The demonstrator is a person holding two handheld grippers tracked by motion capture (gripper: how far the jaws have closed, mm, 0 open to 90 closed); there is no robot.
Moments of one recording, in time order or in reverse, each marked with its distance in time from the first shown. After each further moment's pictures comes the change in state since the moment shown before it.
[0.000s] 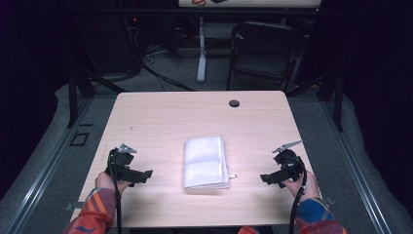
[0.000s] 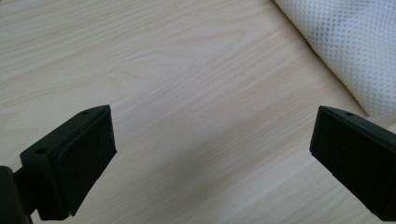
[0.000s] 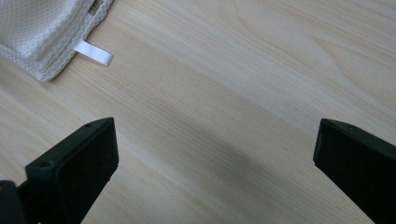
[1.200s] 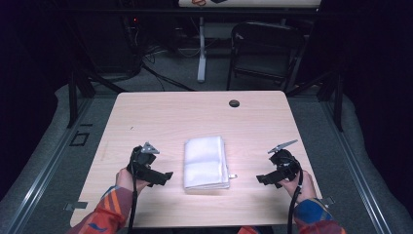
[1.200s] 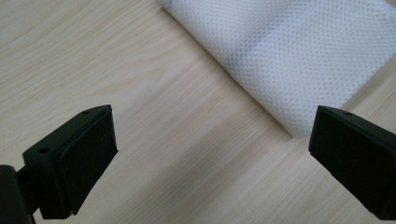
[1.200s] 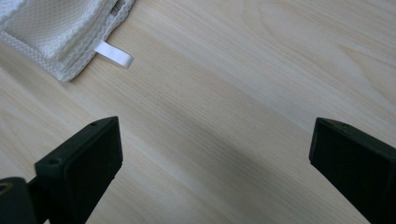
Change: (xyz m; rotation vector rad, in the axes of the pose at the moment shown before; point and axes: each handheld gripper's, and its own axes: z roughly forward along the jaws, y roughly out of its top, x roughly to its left) left arm -0.055 0.029 0.014 -0.015 -0.103 0.162; right arm 0.008 0.006 0.004 0.034 0.031 -0.042
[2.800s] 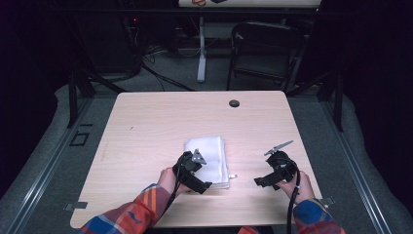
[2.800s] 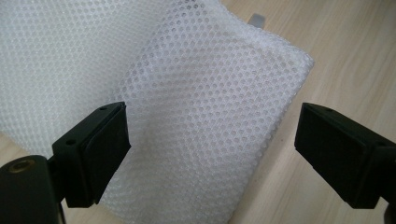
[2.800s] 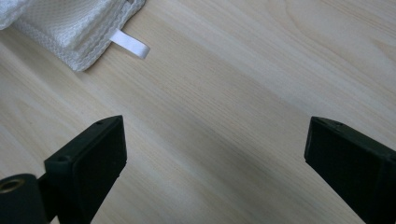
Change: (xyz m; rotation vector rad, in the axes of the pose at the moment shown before) left arm -0.082 0.045 0.073 0.064 -0.168 0.277; right arm 0.007 0.001 0.005 0.034 0.050 -0.017
